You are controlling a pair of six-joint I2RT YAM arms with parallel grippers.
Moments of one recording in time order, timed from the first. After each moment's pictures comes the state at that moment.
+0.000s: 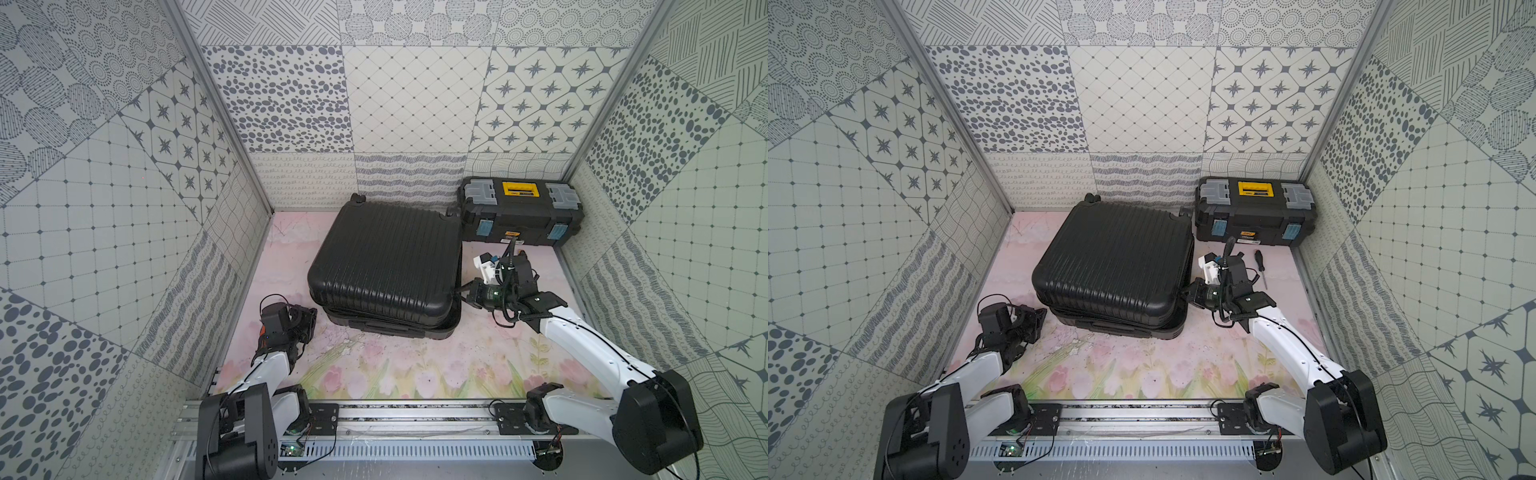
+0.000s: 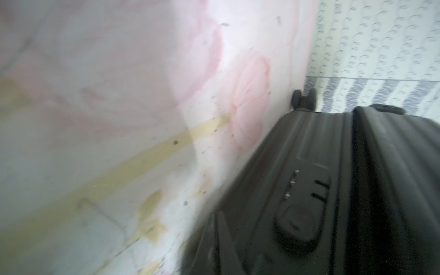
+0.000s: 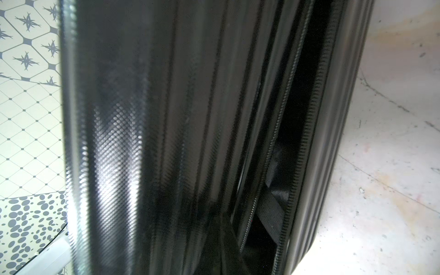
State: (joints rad) left arm 0.22 1.09 0.17 0.30 0.40 -1.25; right arm 0.34 1.17 0.74 -0.29 -0.58 0.69
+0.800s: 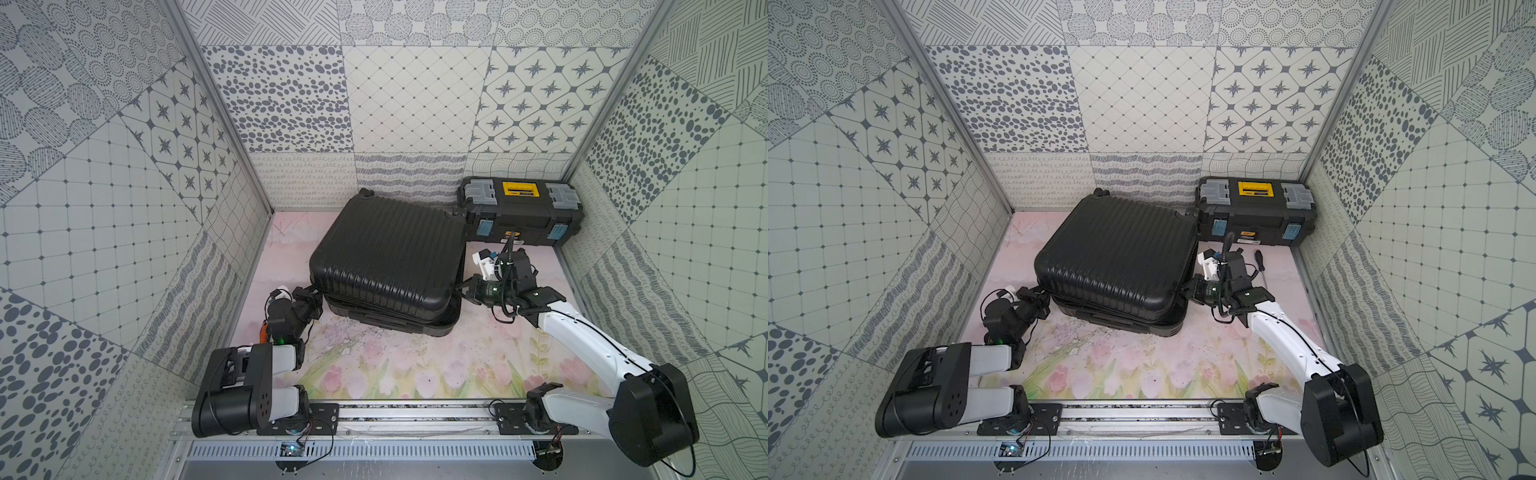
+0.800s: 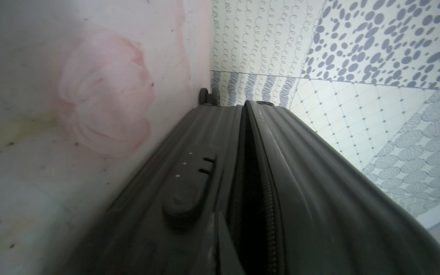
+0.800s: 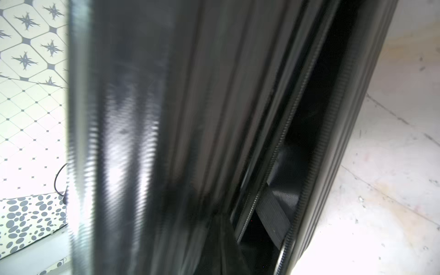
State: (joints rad) left arm 0.10 1.31 0.14 1.01 0.41 -1.53; right arm 0.33 1.21 0.79 -0.30 -0.58 0.66
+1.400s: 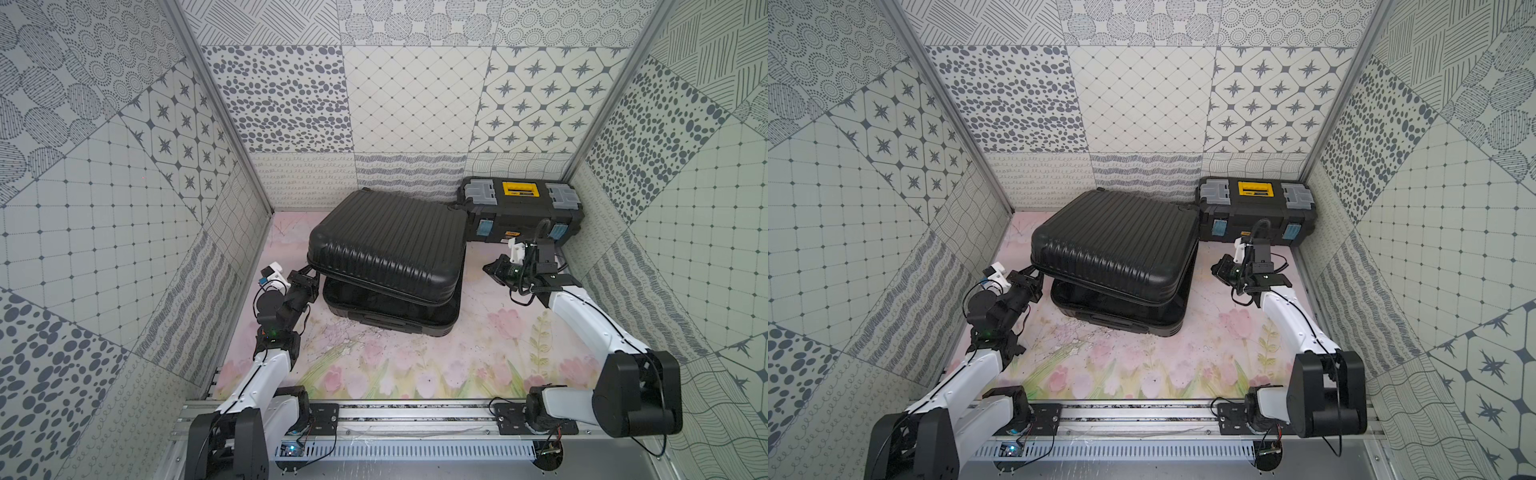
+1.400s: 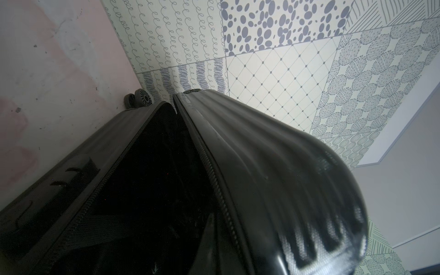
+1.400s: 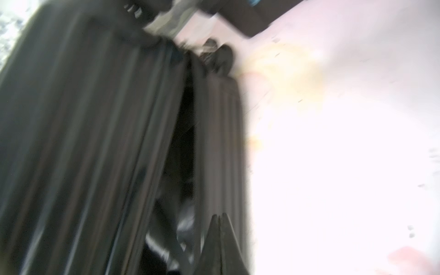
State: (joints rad) left arm 0.07 0.98 0.28 0.75 0.42 -1.40; right arm 0.06 1.35 0.92 -0.32 -0.40 0.65
